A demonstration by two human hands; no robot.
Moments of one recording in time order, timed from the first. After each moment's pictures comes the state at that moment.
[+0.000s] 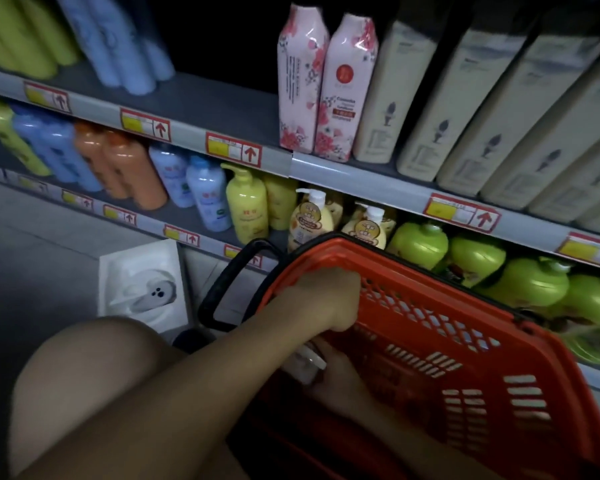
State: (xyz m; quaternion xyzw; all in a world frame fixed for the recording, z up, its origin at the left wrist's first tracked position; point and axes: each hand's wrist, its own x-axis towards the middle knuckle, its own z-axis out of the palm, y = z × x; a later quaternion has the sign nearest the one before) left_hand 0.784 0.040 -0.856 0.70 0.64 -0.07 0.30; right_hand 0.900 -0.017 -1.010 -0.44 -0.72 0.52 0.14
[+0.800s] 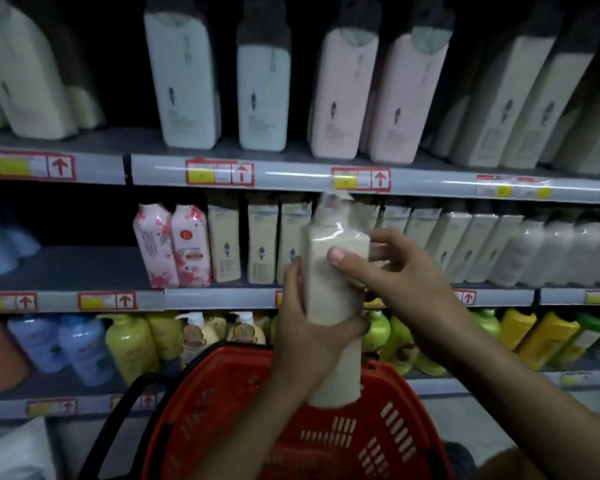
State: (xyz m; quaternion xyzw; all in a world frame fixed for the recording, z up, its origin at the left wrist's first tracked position) left_hand 0.913 0.001 -0.723 0.54 0.48 0.54 0.44; right_hand 1.043 -0.001 -0.640 -0.52 -0.58 0.38 0.50
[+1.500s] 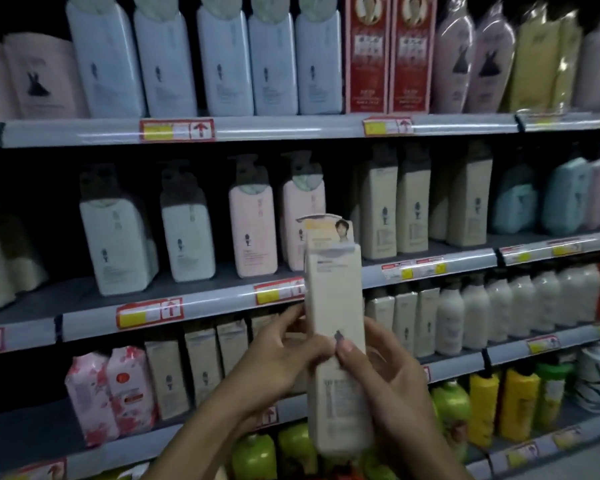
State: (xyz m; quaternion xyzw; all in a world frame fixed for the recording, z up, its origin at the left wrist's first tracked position) left_hand 0.965 0.022 -0.591 0.67 0.33 0.41 0.51; right_hand 1.110 -0.031 -0.634 -0.40 -0.45 0.40 0.69
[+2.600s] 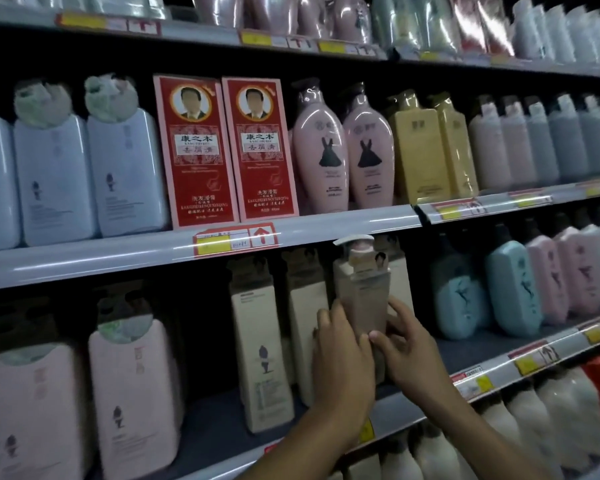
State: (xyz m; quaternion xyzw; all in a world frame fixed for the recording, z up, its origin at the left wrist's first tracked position) left_hand 1.339 0.222 -0.519 0.75 0.37 0.54 0.08; right_hand 1.457 0.208 -0.543 -0.47 -0.56 0.05 0.68
